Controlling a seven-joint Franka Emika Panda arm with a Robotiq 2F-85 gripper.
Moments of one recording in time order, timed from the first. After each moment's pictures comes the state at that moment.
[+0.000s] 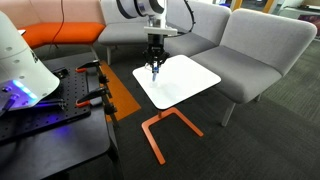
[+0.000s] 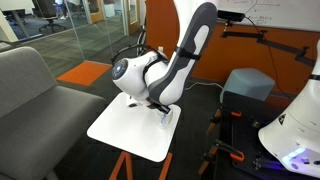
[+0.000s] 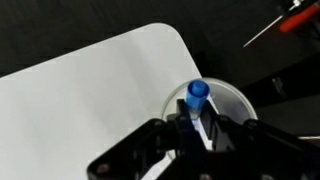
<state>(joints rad) 0.09 0.63 0.06 -2.14 -0.66 2.27 -0.56</state>
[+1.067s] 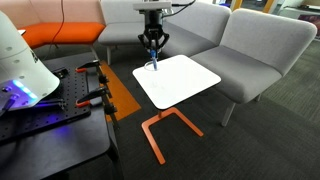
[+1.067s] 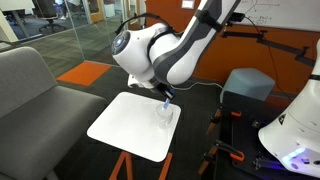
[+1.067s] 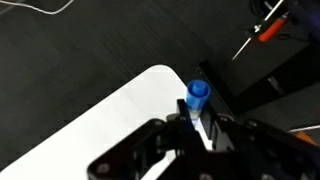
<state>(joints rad) 0.10 0.38 0.06 -2.26 -0.64 2.16 -0.39</state>
